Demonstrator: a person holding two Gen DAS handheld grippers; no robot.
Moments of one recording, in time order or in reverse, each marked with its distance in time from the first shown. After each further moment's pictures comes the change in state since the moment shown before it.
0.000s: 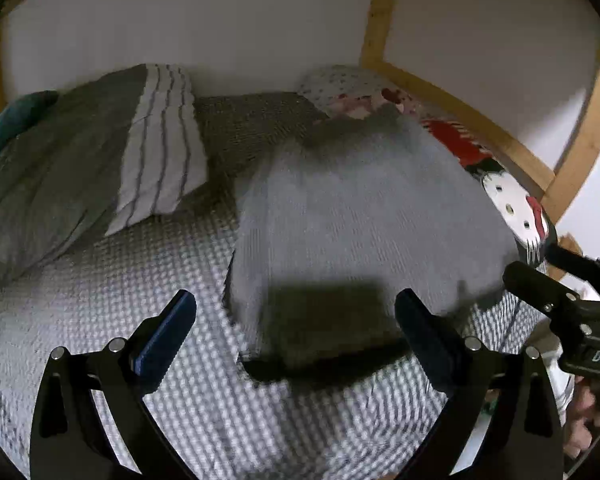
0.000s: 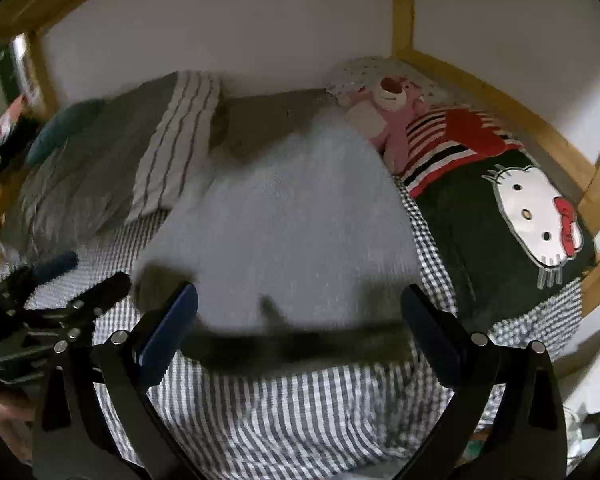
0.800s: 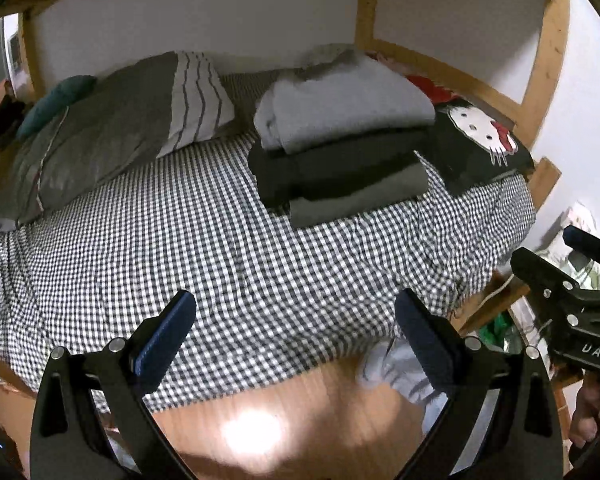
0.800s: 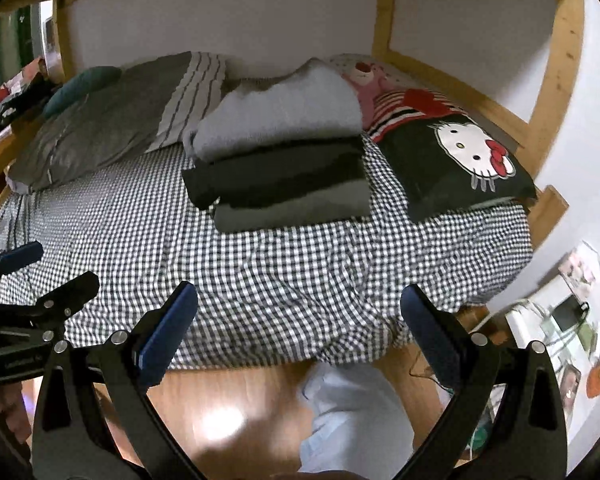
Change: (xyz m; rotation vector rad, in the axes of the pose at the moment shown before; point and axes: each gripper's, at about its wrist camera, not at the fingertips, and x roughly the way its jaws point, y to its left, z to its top) left arm -0.154 -0.036 -0.191 0.041 0.051 0.077; right arm -0.161 0.019 -0.198 -0.034 -0.006 -0.085
